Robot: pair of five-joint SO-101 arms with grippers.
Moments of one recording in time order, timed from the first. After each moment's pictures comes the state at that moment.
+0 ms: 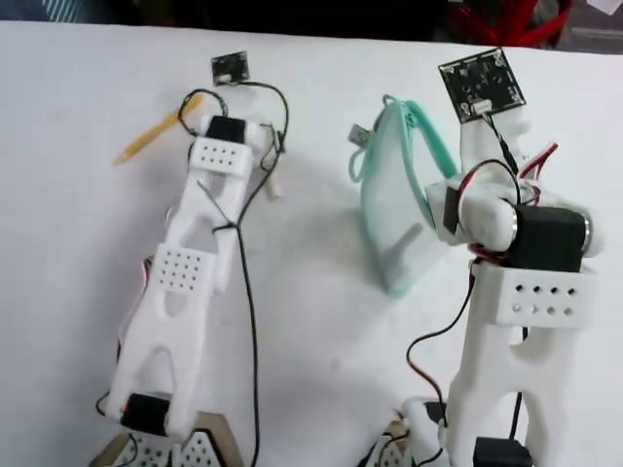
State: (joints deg) left arm 5.8 78.4 -82.8 77.3 23.9; right arm 1.1 -28.4 -4.0 94.6 24.0
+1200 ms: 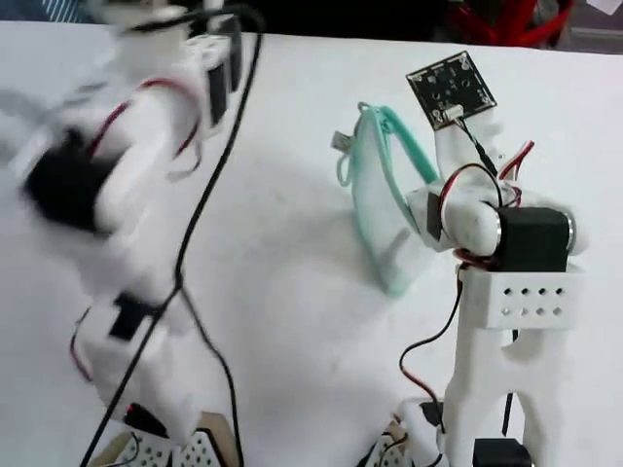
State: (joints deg) left arm 11.0 15.3 -93.5 102.5 5.1; right arm -3.5 -28.5 -4.0 94.8 24.8
